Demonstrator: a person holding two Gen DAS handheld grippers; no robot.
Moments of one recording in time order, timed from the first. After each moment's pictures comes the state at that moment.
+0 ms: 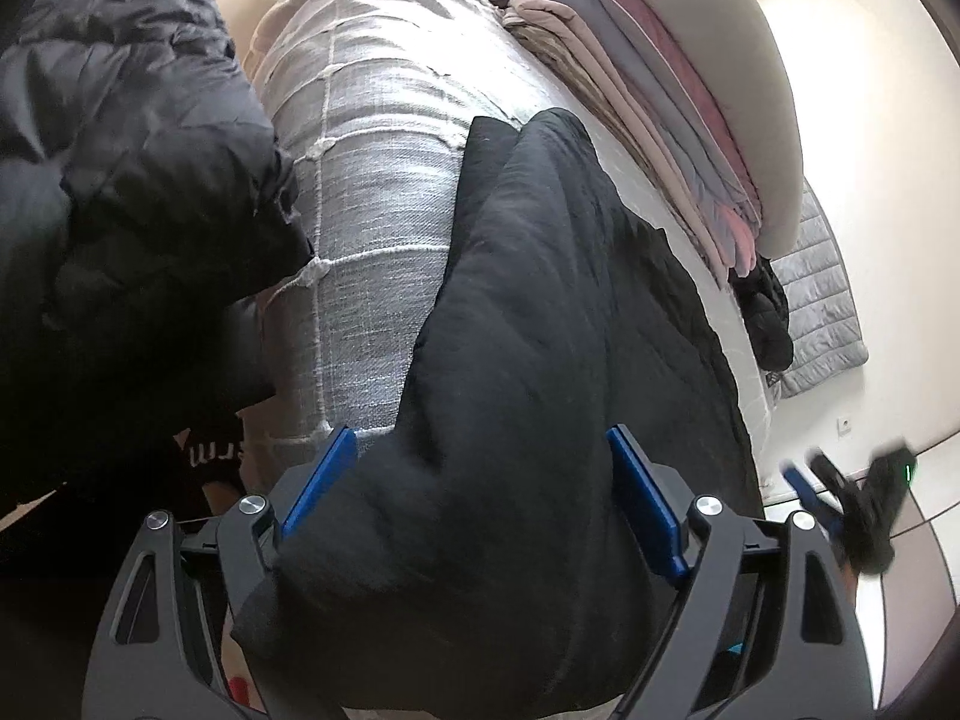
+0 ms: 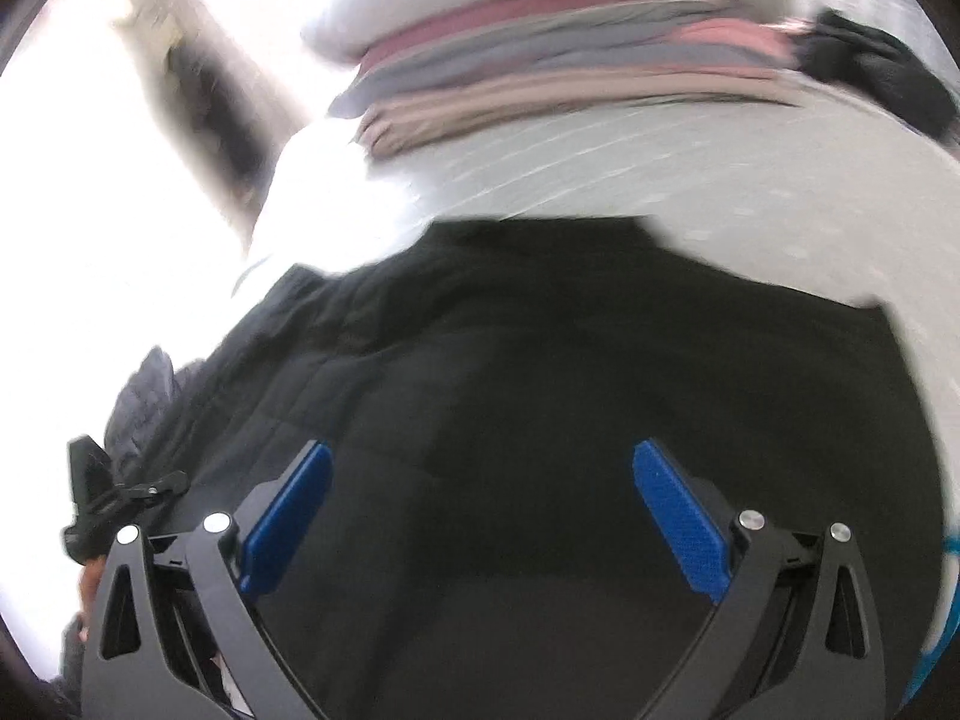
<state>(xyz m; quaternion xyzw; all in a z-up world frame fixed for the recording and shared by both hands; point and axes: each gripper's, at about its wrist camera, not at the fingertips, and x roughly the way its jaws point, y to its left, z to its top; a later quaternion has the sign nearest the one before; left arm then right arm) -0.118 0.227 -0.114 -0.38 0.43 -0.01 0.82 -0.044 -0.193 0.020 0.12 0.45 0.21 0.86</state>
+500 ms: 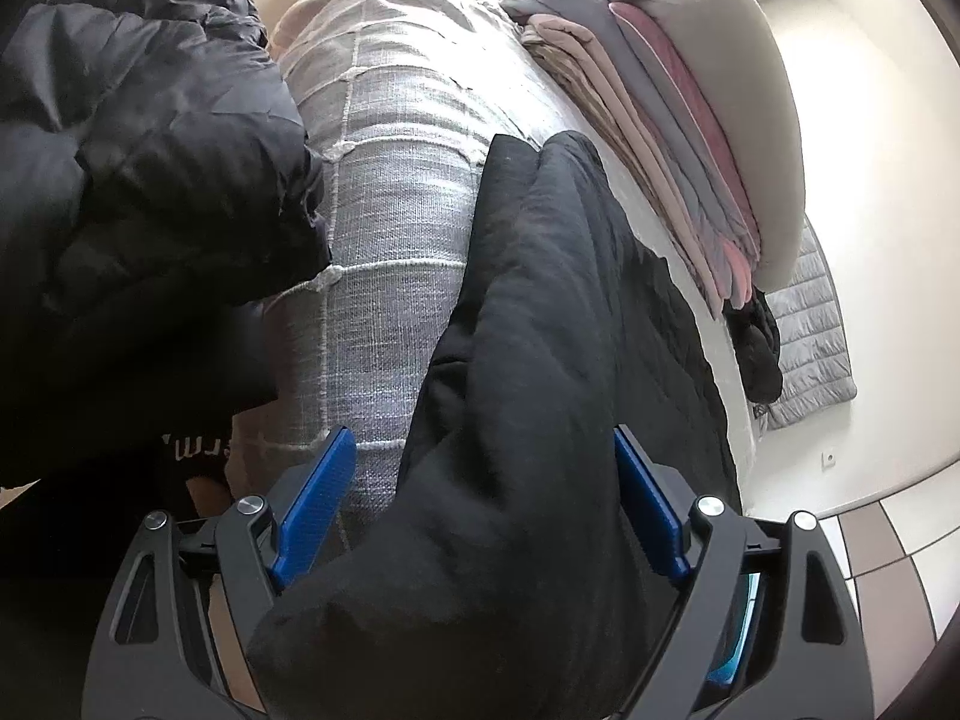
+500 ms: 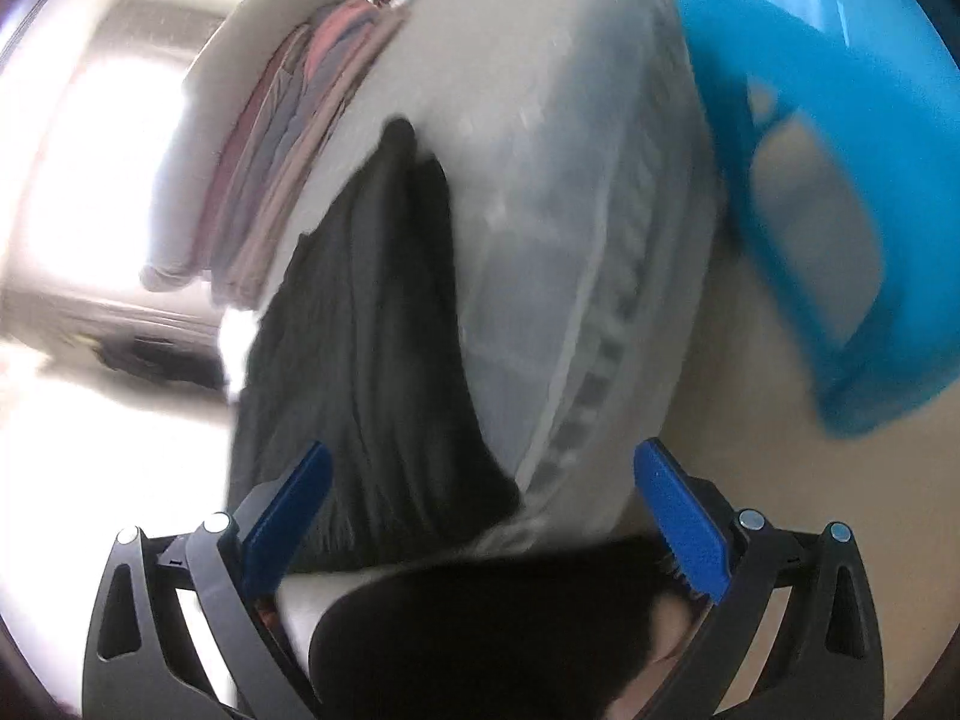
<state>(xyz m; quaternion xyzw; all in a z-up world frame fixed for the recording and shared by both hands) -0.120 0.234 -0.121 -0.42 0.41 0.00 0.81 -0.196 -0.462 -0.107 0.46 0.48 0.10 0.74</state>
